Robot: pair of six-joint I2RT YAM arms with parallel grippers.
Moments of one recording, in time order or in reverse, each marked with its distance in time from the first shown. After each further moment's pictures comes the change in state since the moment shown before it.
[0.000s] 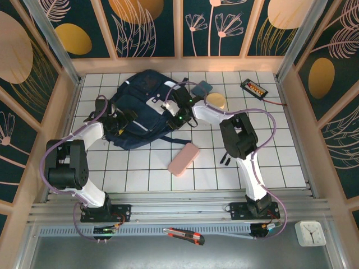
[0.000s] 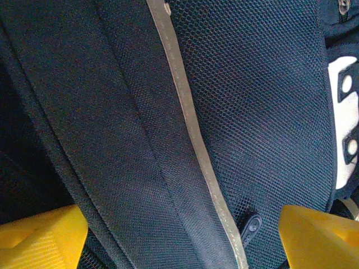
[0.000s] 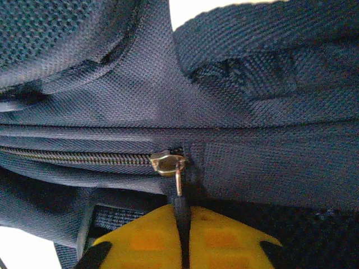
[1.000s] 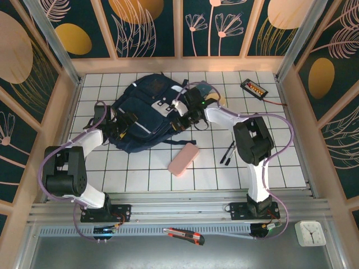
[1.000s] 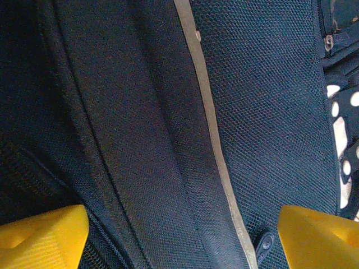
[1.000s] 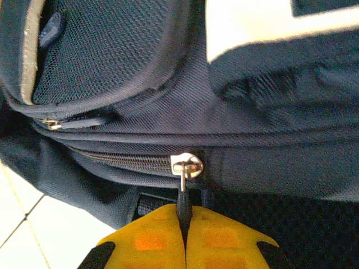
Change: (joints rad) left arm -0.001 -0.077 -0.121 0.109 0.050 -0.067; right arm -0.035 -0.193 -0.200 0.071 -0.203 0.126
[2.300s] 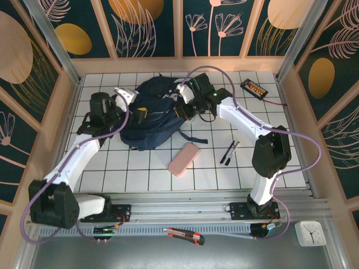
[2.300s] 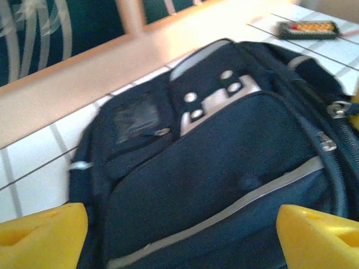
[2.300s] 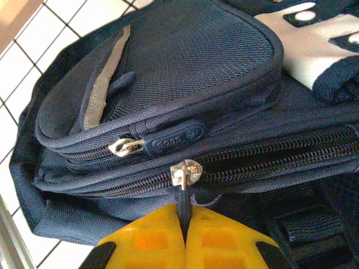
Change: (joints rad) left arm -0.177 -0.272 0.137 0.014 0.023 1.109; right arm -0.016 -0.238 0.062 -0.140 0.054 0.075
